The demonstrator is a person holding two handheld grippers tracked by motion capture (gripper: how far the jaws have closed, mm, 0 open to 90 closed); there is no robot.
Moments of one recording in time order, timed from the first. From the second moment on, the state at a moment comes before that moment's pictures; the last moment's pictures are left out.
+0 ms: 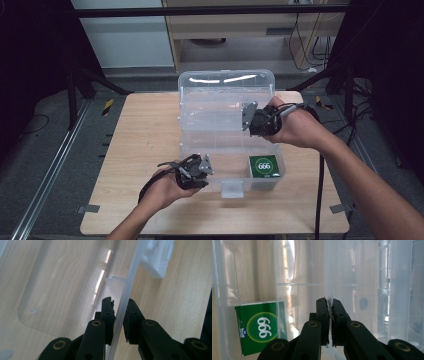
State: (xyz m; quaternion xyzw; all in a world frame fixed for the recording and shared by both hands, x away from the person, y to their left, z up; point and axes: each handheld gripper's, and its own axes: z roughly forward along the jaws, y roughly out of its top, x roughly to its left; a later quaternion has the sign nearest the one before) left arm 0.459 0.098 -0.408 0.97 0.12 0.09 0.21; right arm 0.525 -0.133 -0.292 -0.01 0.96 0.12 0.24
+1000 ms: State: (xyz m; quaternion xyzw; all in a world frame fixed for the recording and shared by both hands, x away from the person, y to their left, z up) left arm 0.458 0.094 -0.412 0.96 0.13 0.09 0.23; right arm 0.489 -0.145 -0.307 -0.02 0.96 0.12 0.24
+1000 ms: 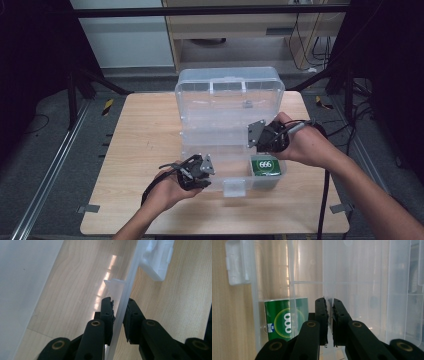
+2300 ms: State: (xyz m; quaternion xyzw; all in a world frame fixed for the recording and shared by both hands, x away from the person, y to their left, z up) left arm 0.437 0.175 -0.339 0.89 0.22 0.14 0.38; right arm 0.472 -0.154 -0.317 -0.02 0.96 0.16 0.24
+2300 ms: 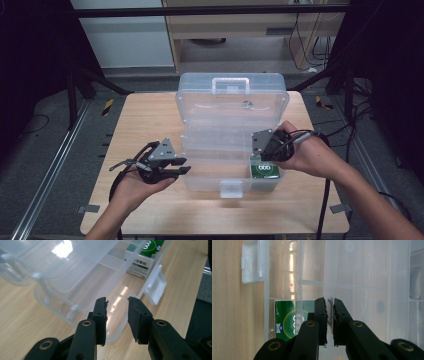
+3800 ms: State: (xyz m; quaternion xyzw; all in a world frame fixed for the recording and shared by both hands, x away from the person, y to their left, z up) left arm 0.525 0.192 -0.304 0.81 0.34 0.15 0.45; right arm 0.463 -0.153 -0.323 -0.02 0.96 0.15 0.25
